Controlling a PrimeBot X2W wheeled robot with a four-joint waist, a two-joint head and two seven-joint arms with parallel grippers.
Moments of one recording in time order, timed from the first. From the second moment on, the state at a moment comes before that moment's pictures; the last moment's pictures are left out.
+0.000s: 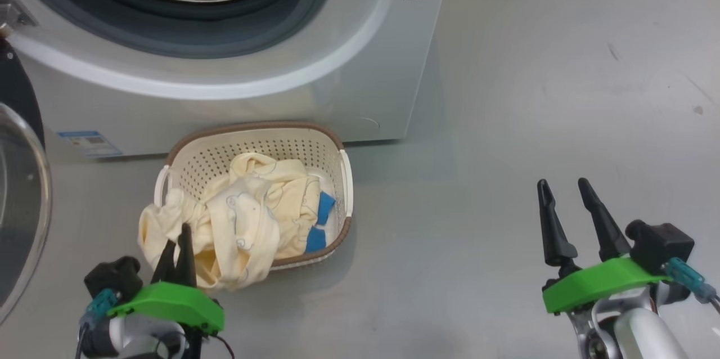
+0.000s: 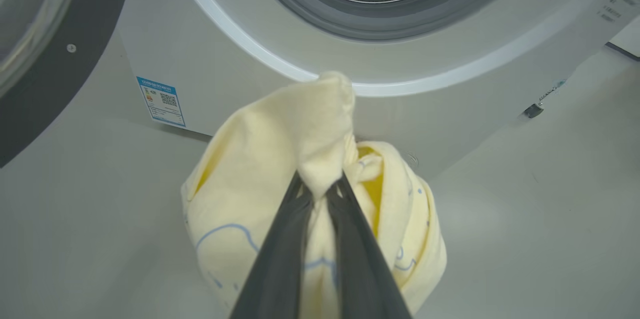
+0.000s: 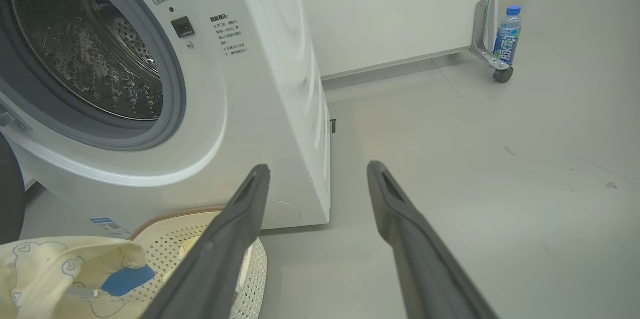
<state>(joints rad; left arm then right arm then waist) -0.27 0.13 -0.23 0.54 -0.55 -0.06 -0.25 -0.07 -0.04 0.08 0.18 0.30 0.13 -0.25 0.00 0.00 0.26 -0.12</state>
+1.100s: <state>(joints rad) 0.01 0.06 -0.10 0.26 -0.36 -0.03 -0.25 0.06 -0.04 0.05 0.20 0.24 0.13 -0.25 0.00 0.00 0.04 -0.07</state>
